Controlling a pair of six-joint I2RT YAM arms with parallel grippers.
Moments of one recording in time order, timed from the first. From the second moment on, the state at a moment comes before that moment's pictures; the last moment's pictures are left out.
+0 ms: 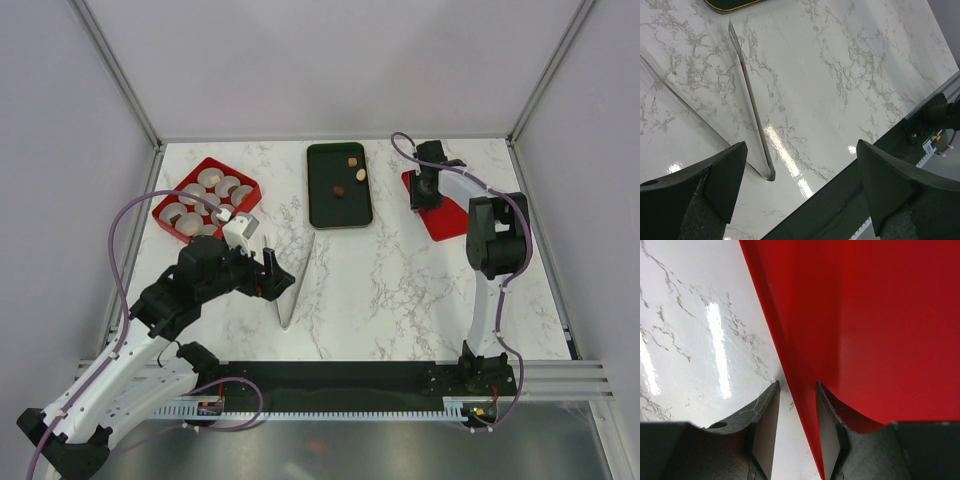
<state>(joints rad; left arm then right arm) -0.62 0.68 0.78 -0.58 0.16 -0.37 0.14 2.13 1.59 -0.55 0.10 0.10</state>
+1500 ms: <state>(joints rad) -0.27 1.15 1.04 -0.01 0.77 -0.67 0.31 1.48 1.57 -0.43 -0.50 0.53</state>
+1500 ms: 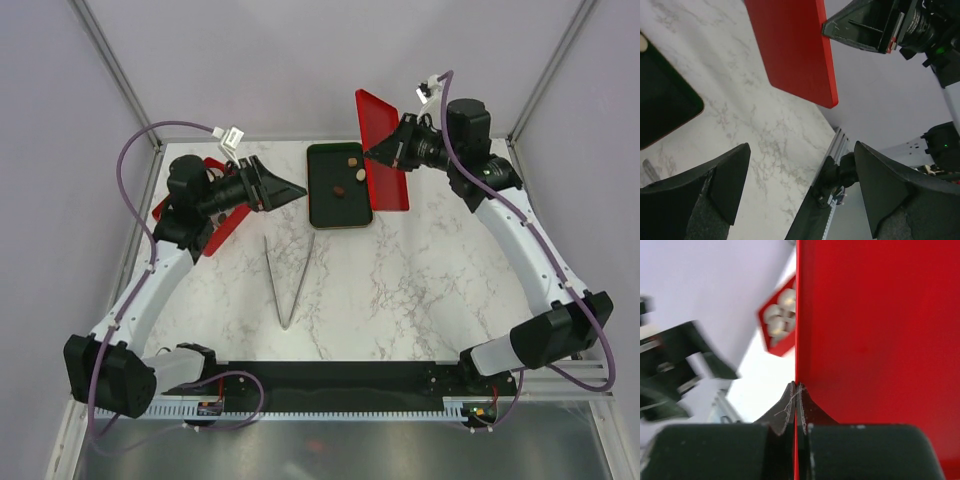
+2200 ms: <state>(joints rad) -0.25 1.82 1.12 1.19 0.99 -1.49 0.42 1.35 1.58 0.01 -0.77 1.00</state>
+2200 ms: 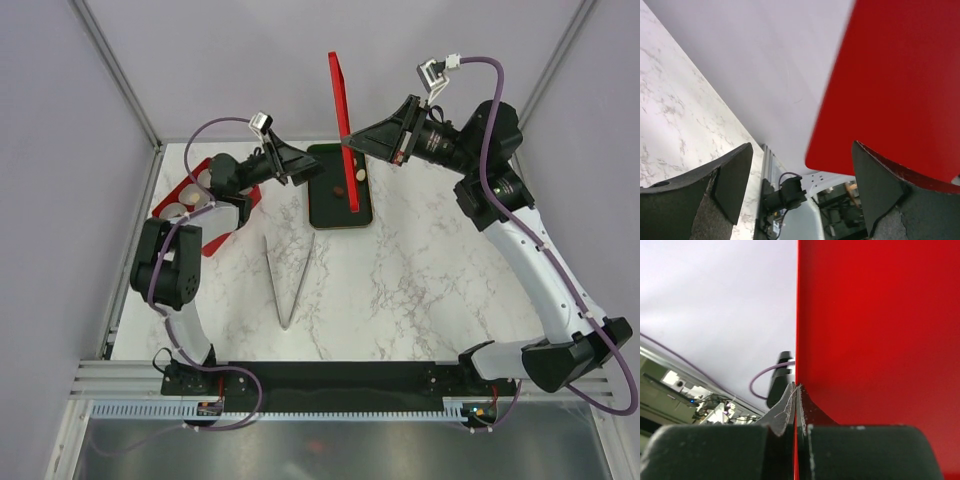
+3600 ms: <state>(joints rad) -0.37 1.99 1.42 1.30 0.92 -1.77 0.30 1.32 1.28 0.60 -0.86 1.34</state>
